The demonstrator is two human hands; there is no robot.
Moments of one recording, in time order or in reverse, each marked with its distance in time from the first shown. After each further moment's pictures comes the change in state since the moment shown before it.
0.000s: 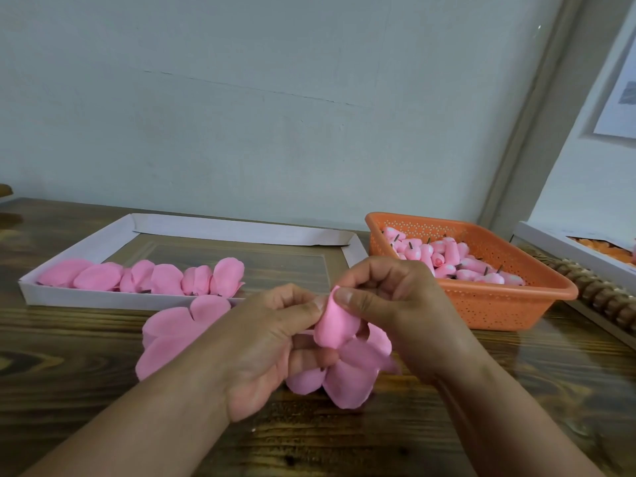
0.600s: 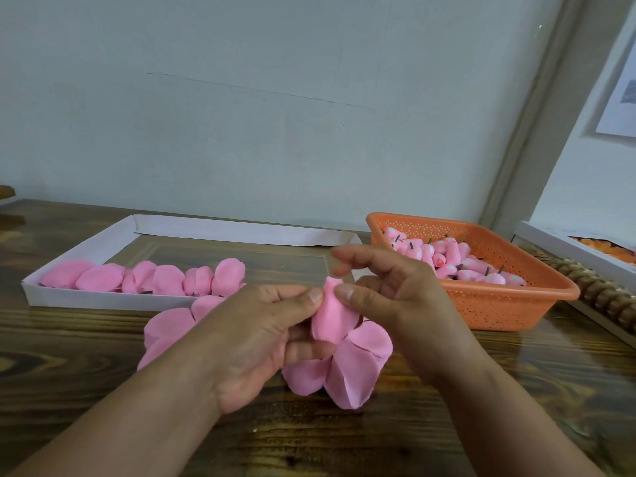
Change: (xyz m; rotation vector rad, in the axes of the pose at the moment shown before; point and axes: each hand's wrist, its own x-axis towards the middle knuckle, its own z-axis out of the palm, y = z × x) left_hand -0.002 0.007 -0.004 0.057 -0.053 0.016; right_hand 0.000 0.003 -0.001 -0.008 0.020 -0.010
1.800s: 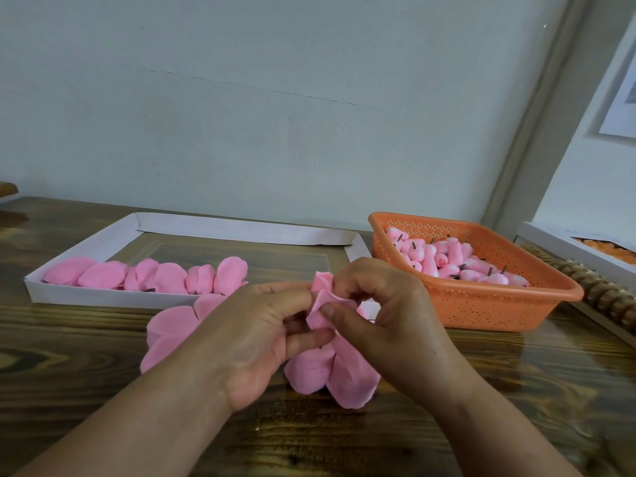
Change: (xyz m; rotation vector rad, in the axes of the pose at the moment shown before) left_hand 0.003 0.000 -0.003 -0.032 0.030 0.027; right_hand -0.006 -0.004 0.018 -0.501 0.052 -0.244
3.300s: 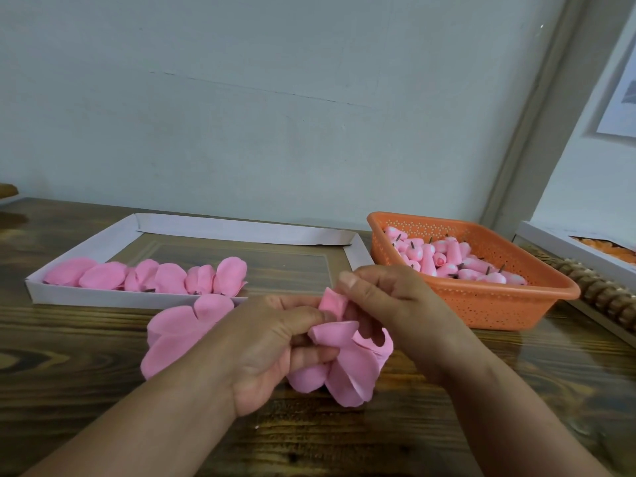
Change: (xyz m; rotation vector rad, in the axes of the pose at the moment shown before) left_hand 0.002 -0.009 0.005 0.021 0.030 -0.090; right_hand 0.007 0.012 -0.014 0.295 -0.190 0.338
